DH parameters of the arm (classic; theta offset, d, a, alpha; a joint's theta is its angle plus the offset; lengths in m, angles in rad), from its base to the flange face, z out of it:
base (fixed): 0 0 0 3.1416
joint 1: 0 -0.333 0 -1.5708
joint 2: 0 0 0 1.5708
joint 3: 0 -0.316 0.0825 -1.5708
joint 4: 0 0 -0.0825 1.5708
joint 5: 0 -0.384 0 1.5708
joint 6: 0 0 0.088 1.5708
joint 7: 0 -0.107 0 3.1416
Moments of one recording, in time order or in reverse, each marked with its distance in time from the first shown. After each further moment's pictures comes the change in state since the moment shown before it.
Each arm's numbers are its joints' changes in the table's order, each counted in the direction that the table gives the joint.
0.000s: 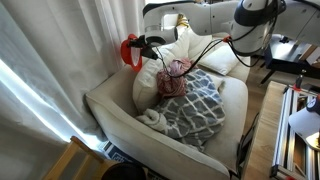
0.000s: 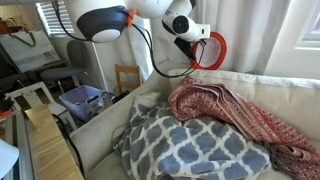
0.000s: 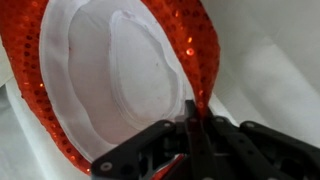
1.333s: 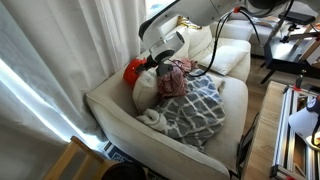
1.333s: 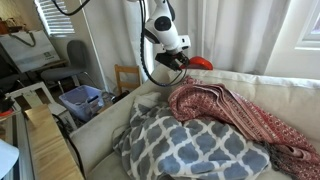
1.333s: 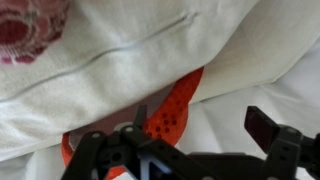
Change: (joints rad) arm -0.108 0.423 0.608 -0.677 -0.467 0.020 0.096
